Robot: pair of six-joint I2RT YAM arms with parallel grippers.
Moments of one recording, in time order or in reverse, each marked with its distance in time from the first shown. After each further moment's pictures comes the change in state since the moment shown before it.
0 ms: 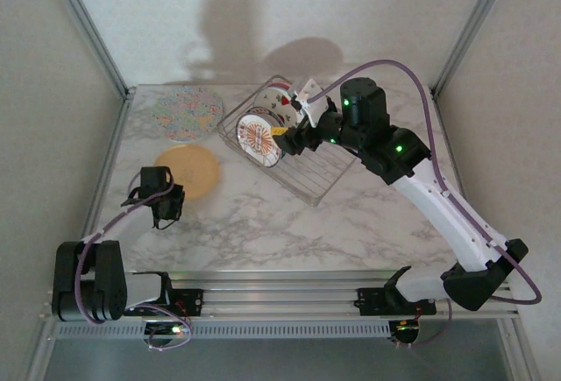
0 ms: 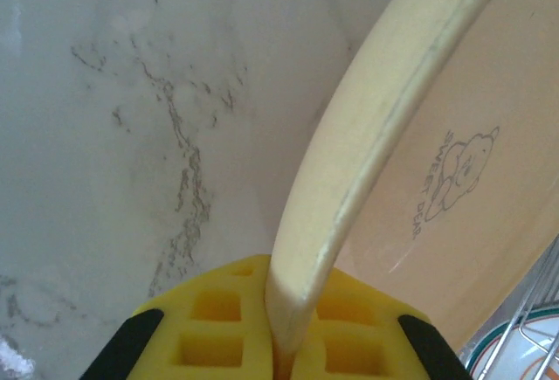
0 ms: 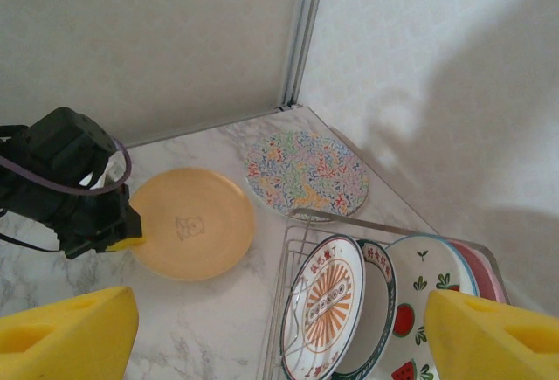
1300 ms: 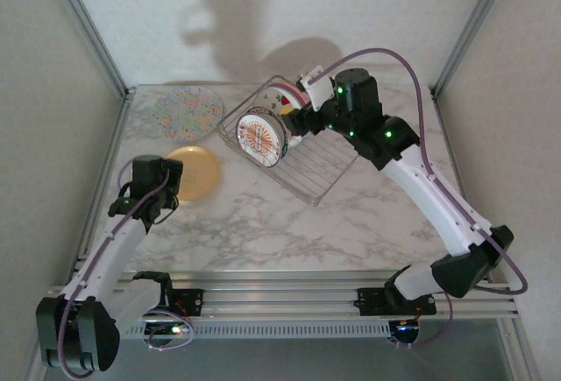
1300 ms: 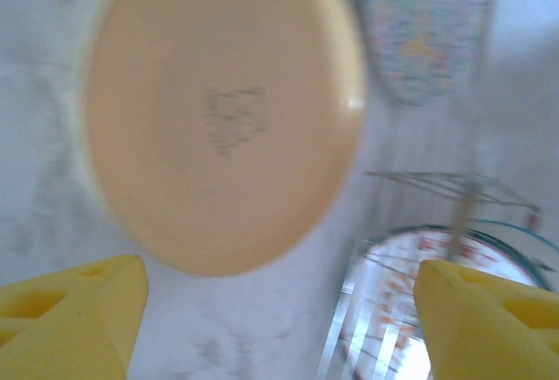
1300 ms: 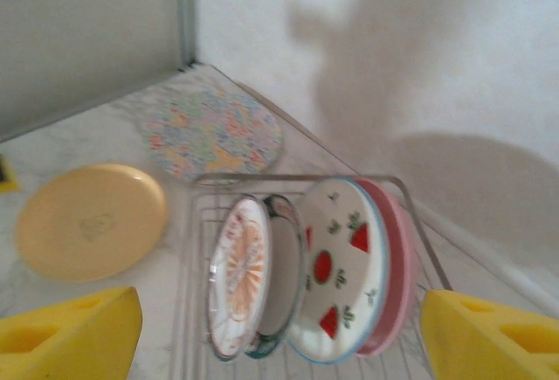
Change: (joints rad) left arm -0.117 -0.287 0.184 -0.236 -0.122 -0.051; right arm -0.097 0.111 0.038 -0.003 0.193 0.074
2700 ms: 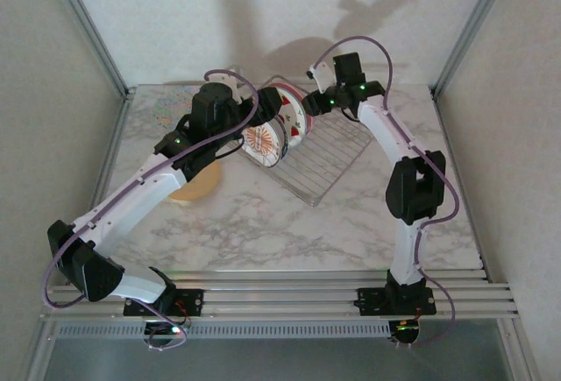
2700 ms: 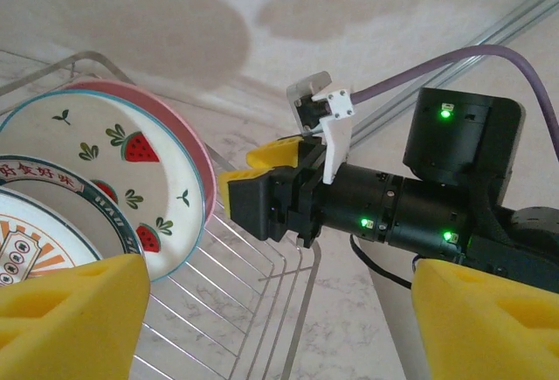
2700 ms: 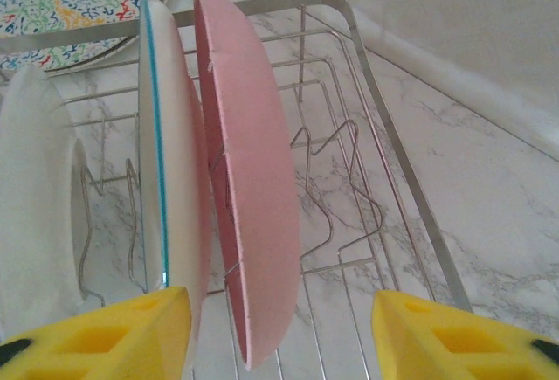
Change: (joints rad) left arm -0.565 0.439 0.752 0.166 -0.016 0.656; right arm -0.286 0.583 0.296 -0.079 -0.201 -0.079
